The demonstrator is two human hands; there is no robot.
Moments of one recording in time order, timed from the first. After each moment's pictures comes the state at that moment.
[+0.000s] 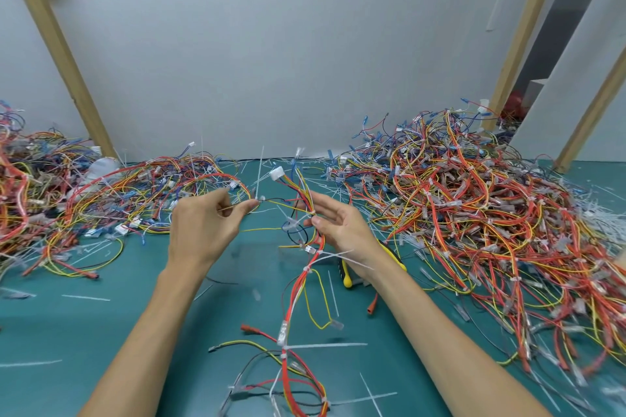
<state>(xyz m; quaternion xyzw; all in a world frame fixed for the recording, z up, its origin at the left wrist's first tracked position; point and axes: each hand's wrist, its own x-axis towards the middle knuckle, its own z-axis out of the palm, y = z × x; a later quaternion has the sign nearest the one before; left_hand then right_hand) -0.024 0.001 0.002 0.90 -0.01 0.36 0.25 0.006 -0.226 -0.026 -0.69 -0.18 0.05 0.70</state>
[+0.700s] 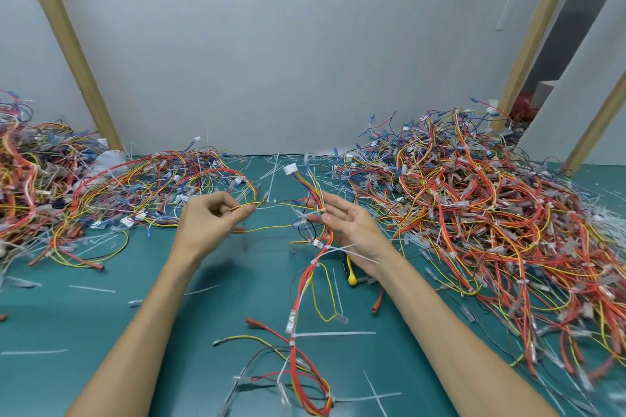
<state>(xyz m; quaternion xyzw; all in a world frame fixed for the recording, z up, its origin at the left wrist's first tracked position) -0.008 0.017 -0.019 0.82 0.00 0.21 0.53 0.009 -0.232 -0.027 -0.57 -0.15 0.13 0.80</state>
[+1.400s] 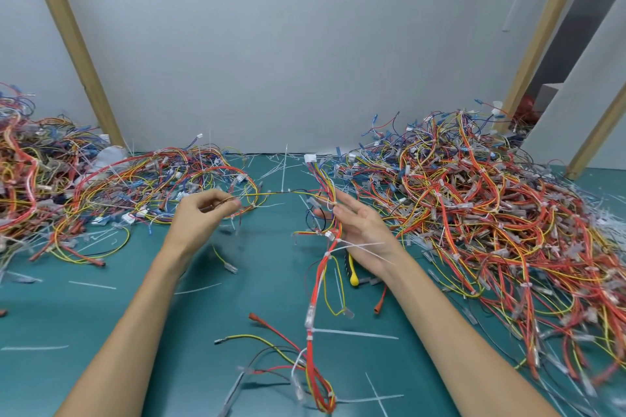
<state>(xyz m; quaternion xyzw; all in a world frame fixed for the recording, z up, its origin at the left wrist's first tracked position) -0.012 0.034 -0.016 0.79 0.01 0.18 0.59 0.007 -0.235 -0.022 -0.47 -0.11 0.16 0.86</state>
